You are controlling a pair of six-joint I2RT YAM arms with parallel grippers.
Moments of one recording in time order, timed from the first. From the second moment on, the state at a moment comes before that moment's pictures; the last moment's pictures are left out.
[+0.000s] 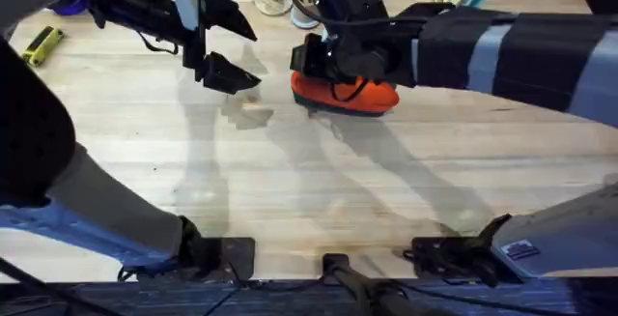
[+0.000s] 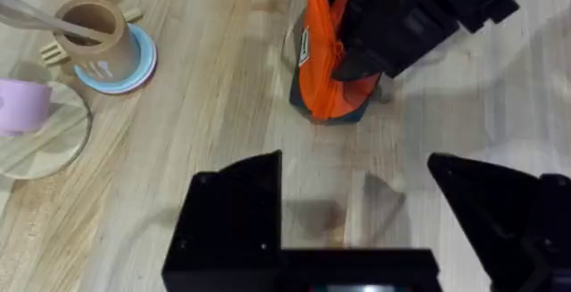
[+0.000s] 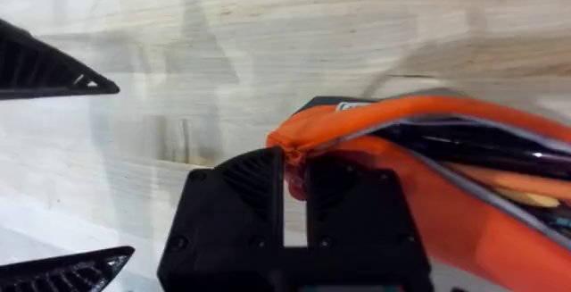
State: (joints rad) left arm 0.16 1.80 1.40 -1.17 0.92 1.54; right arm 0.68 1.73 1.16 -0.31 0.06 0.76
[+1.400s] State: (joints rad) left arm 0.16 1.80 1.40 -1.17 0.93 1.54; right arm 0.59 1.61 1.16 -0.33 -0.22 0.80
